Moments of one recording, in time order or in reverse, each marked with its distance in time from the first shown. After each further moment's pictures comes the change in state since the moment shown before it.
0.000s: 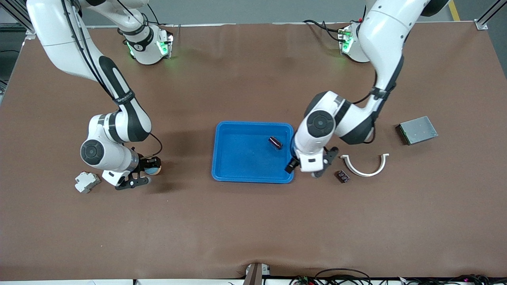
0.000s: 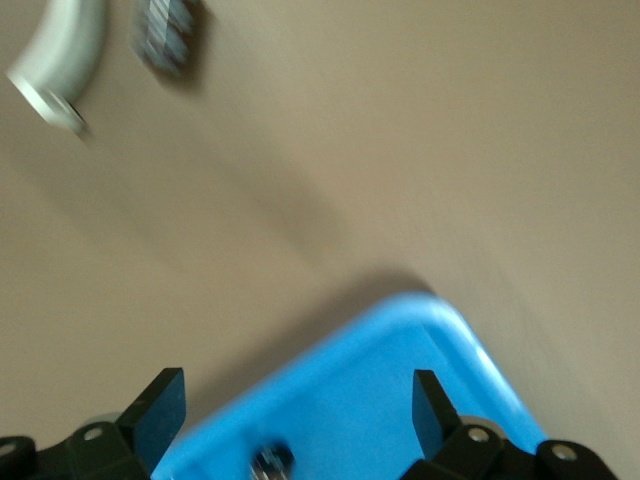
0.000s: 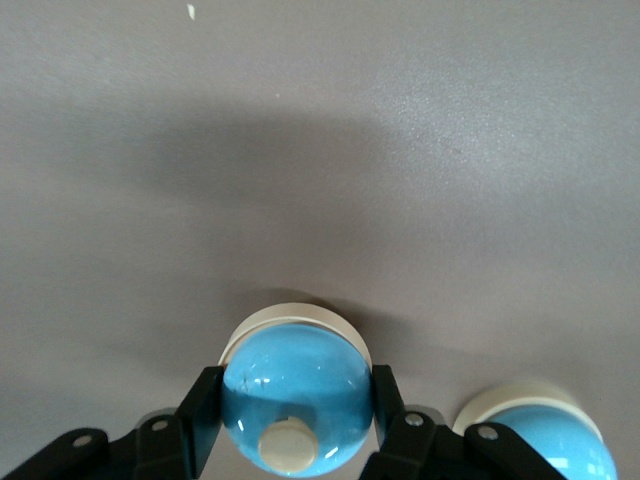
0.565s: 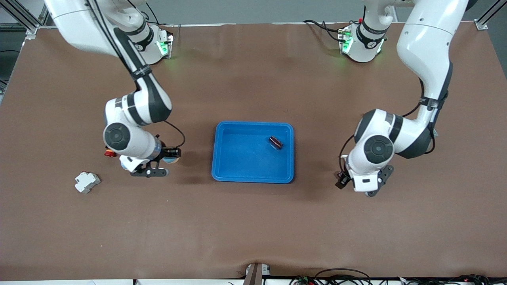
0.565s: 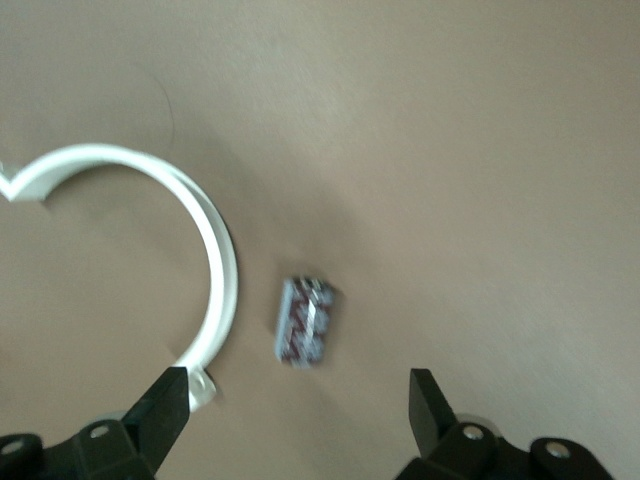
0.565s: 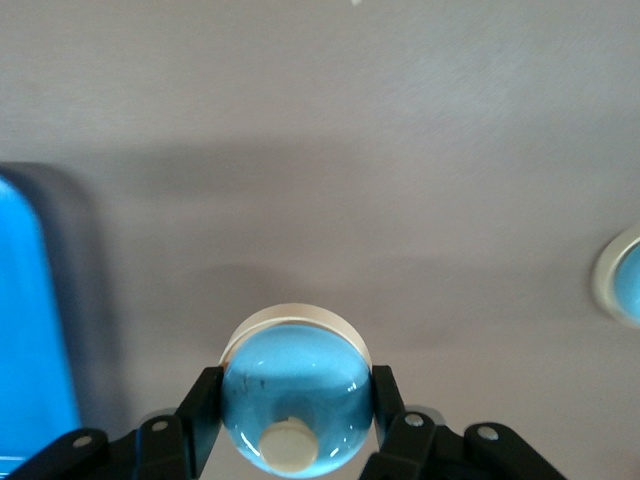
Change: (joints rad) left arm 0.223 0.023 0.007 -0.024 0.091 -0.020 0.220; right arm 0.181 -0.113 0.013 0.005 0.000 -0.126 0.438
